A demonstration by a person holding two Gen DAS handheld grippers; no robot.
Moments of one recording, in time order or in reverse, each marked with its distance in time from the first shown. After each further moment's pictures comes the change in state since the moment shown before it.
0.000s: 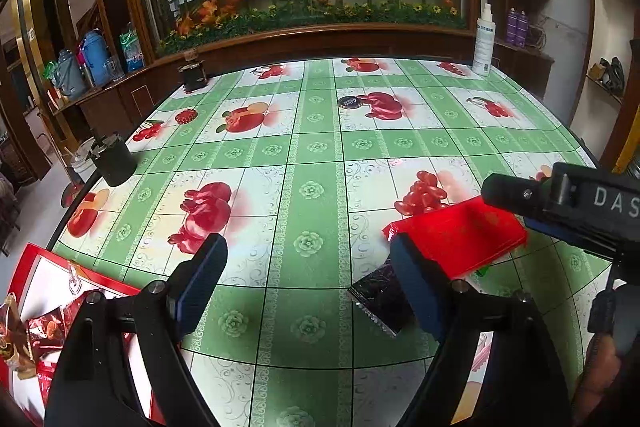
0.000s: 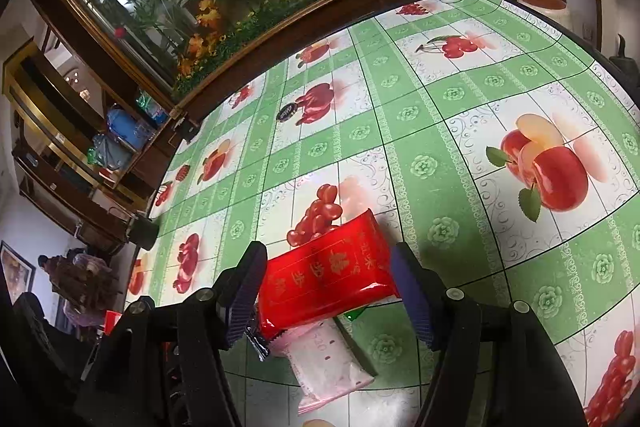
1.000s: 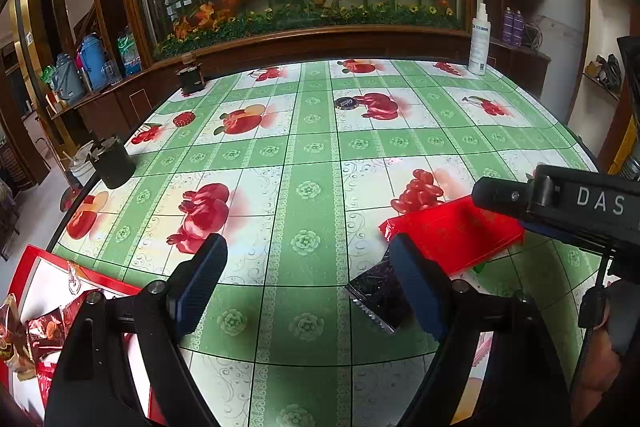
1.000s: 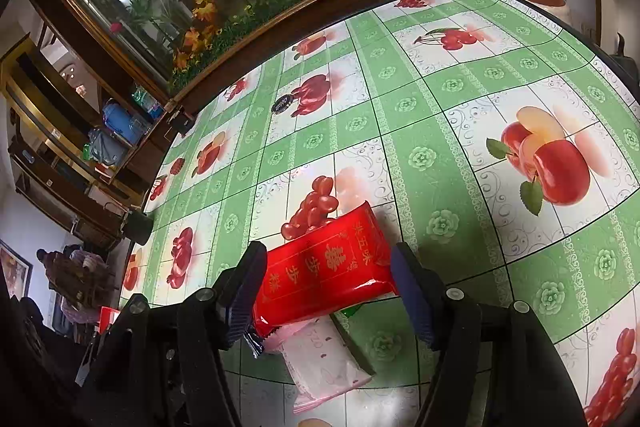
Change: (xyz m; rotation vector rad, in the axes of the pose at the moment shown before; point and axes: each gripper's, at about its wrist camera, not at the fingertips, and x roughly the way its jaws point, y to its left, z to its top) left arm -0.003 -0.003 -0.004 0.011 -0.010 -0.005; right arm 0.002 -0.001 0.000 -0.002 0.014 -0.012
